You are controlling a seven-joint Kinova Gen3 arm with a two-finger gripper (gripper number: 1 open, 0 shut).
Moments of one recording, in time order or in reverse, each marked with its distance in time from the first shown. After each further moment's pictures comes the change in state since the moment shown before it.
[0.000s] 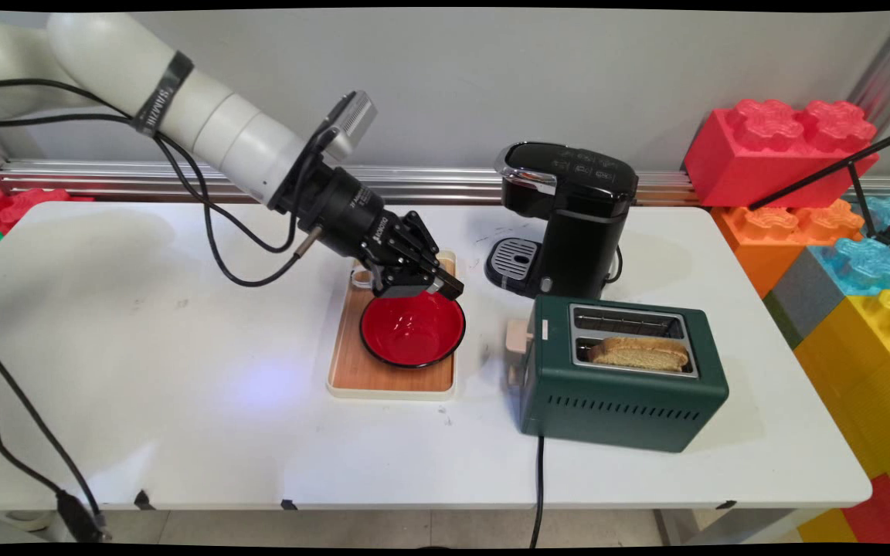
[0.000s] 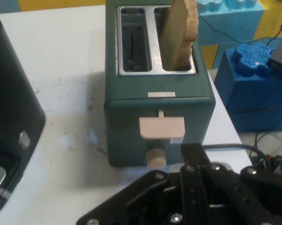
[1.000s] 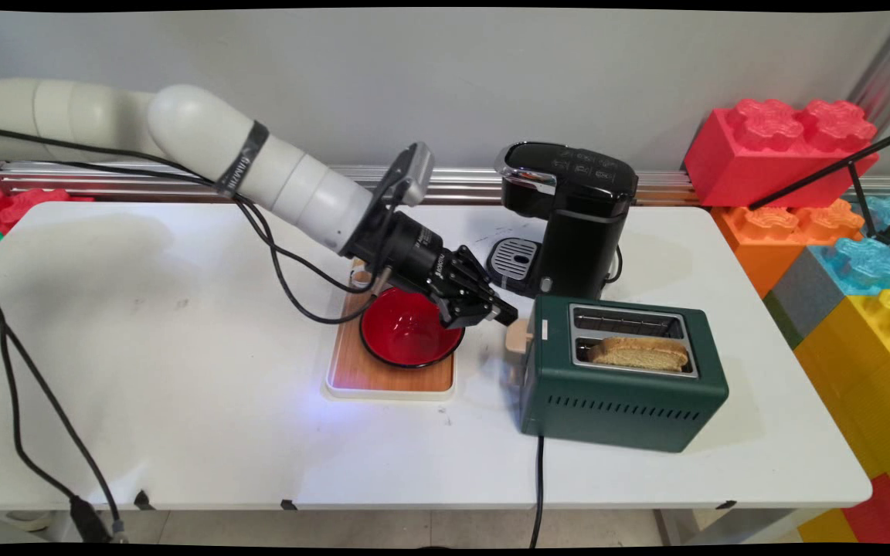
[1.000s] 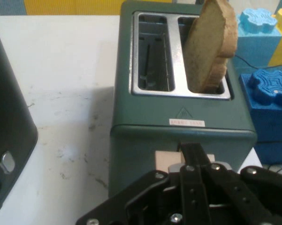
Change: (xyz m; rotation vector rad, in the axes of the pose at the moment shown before) arm -0.013 -0.008 0.081 0.024 0.068 -0.071
